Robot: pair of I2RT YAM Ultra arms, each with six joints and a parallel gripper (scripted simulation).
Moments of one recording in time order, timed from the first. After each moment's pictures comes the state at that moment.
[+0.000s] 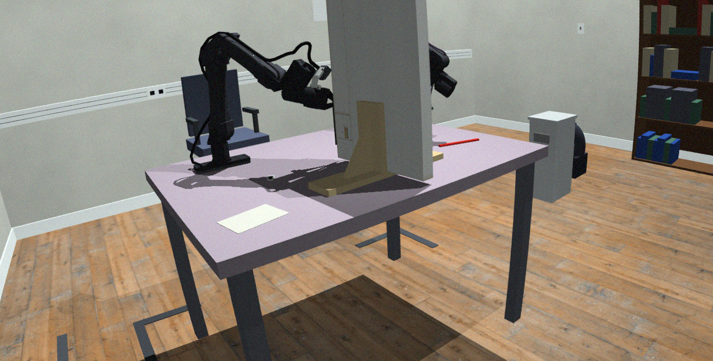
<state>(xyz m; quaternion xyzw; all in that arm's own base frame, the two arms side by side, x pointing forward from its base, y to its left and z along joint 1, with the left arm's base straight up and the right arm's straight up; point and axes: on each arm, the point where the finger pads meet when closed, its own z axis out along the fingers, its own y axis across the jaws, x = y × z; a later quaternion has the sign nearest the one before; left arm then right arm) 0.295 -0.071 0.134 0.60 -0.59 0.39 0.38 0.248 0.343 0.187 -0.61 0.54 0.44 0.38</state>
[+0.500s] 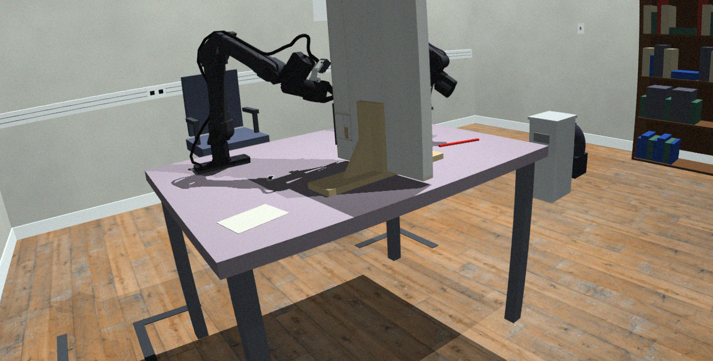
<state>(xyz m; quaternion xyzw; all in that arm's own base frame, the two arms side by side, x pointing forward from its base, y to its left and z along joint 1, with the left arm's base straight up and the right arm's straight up) 0.295 -0.071 0.134 0.60 -0.59 0.39 0.38 0.248 0.343 0.209 -0.61 0.54 0.44 0.38</state>
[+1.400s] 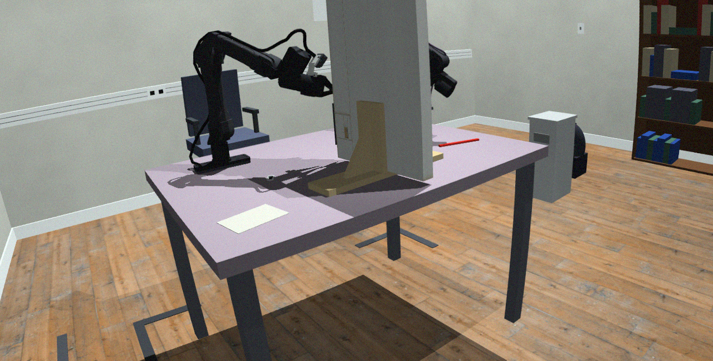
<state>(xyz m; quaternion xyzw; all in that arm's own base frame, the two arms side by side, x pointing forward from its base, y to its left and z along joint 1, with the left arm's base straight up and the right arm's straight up) 0.295 -0.071 0.134 0.60 -0.59 0.39 0.38 0.232 0.344 0.226 -0.61 0.53 0.43 0.39</state>
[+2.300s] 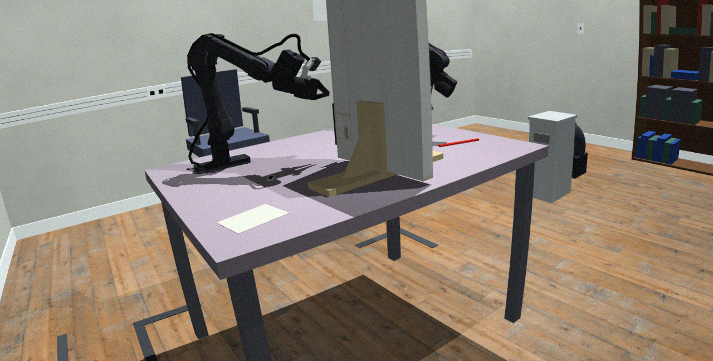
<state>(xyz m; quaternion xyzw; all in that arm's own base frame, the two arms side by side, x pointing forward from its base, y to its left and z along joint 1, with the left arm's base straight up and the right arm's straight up) 0.295 -0.071 0.134 0.60 -0.59 0.39 0.38 0.195 0.337 0.215 -0.61 0.54 0.44 0.38</state>
